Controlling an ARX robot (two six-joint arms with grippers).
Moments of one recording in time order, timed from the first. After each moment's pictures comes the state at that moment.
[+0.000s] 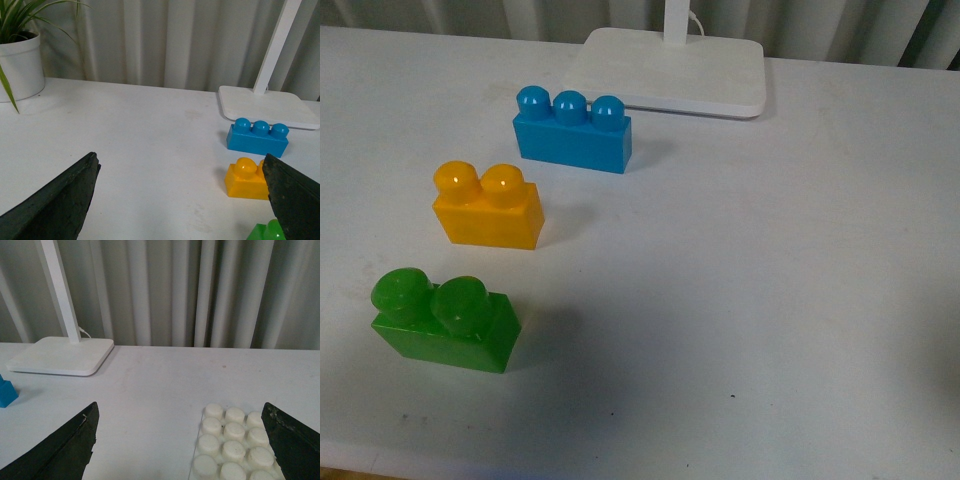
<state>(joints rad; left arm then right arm) 0.00 0.00 0.01 -0.01 0.00 0.00 0.00 0.00 0.01 0.00 0.00 0.00</state>
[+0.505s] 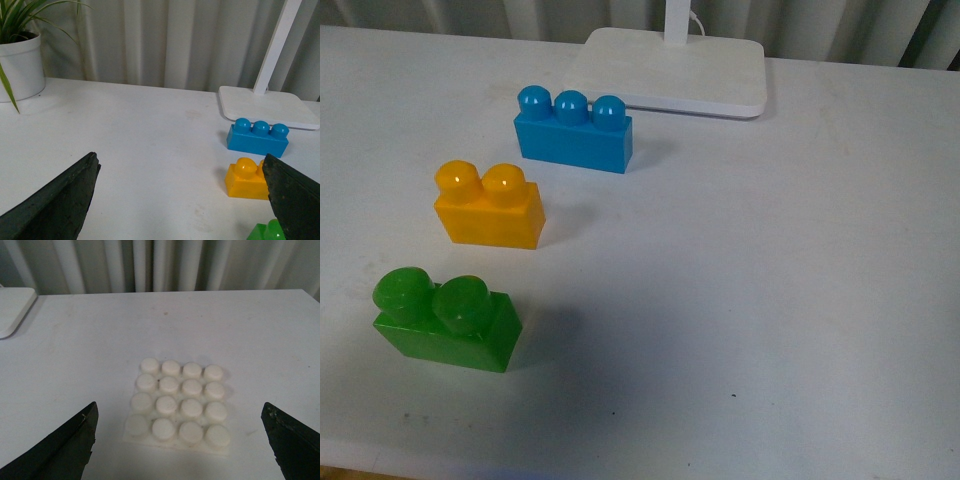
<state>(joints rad) 0.00 0.00 0.01 0.00 0.00 0.00 -0.31 0.47 0.23 -0.08 -0.07 -0.08</state>
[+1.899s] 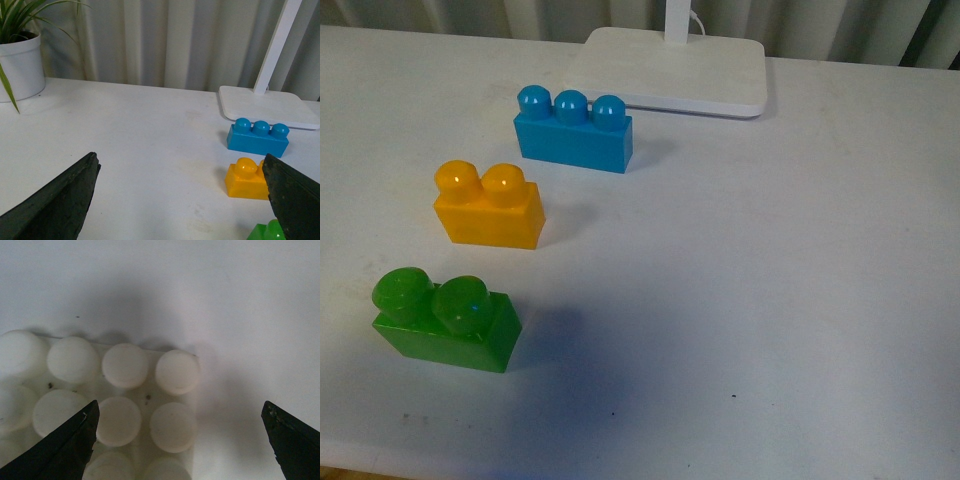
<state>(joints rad) 0.00 0.00 0.01 0.00 0.00 0.00 -0.44 1.53 0.62 0.14 -0.12 -0.25</state>
